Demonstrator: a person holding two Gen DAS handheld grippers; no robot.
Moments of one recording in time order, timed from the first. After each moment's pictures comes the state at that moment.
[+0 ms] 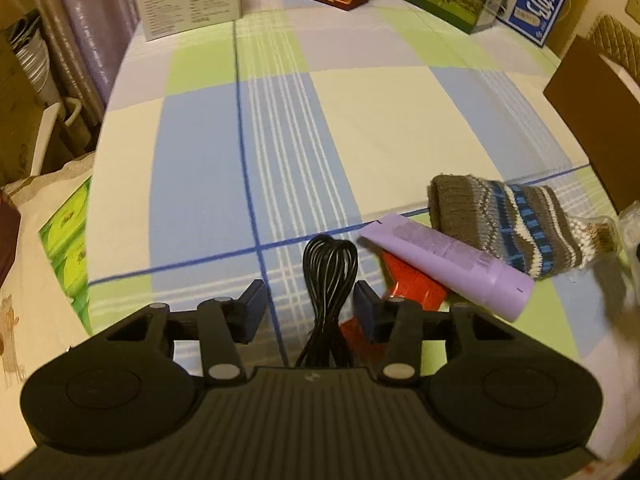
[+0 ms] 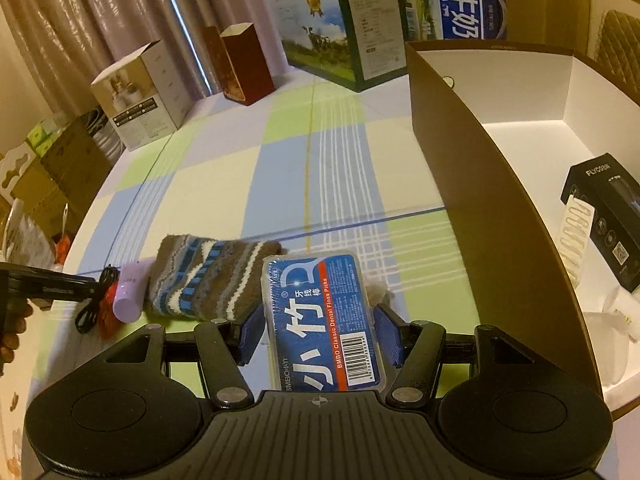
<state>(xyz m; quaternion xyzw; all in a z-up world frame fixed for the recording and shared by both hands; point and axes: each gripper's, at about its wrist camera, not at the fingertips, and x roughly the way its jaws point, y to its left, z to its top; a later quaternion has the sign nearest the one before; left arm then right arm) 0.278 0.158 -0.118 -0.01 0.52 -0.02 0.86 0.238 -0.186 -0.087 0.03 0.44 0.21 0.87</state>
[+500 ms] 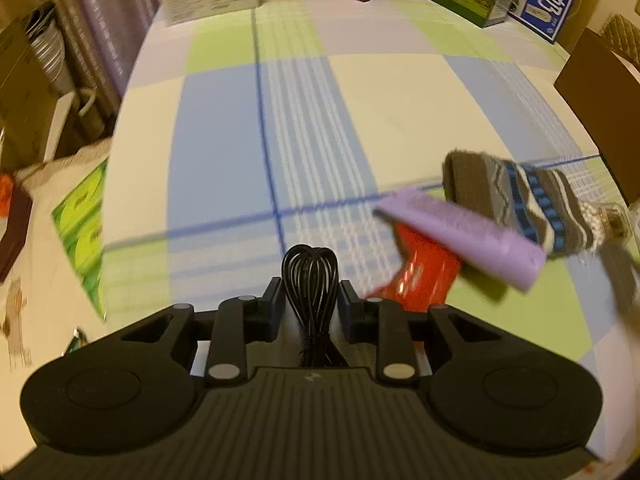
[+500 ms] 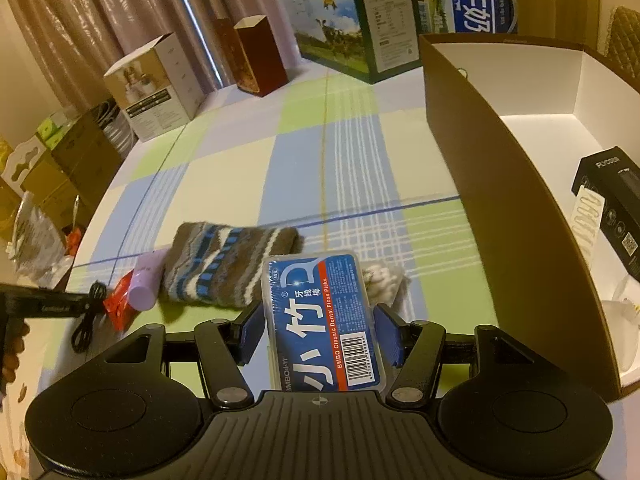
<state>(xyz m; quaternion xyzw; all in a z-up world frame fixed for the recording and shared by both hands) 0.246 0.165 -0.122 -0.02 0.52 0.01 0.85 0.225 -0.183 -0.088 0.03 0.45 0.23 0.86</state>
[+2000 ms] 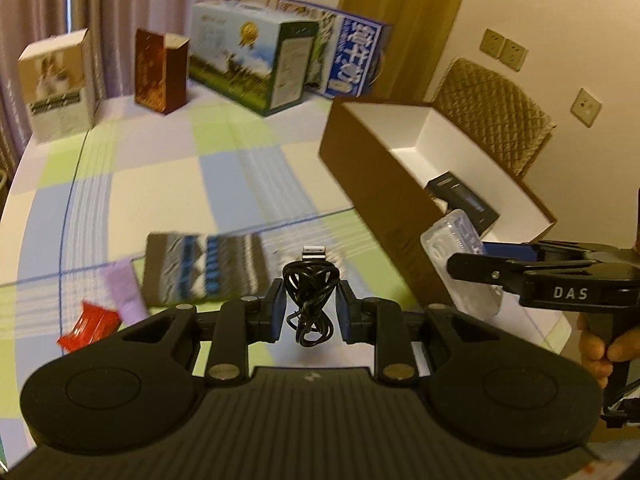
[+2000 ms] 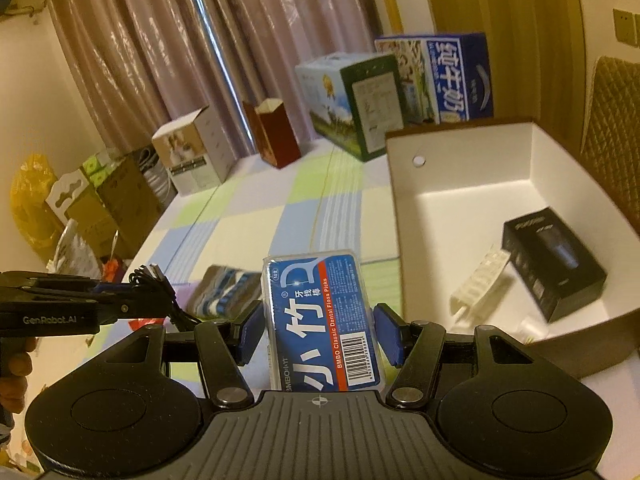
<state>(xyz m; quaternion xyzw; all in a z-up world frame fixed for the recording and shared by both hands) 0.169 -0.035 0.000 -0.05 0.40 -0.14 0.91 0.180 -0.292 -0.004 0.05 0.36 0.28 0.89</state>
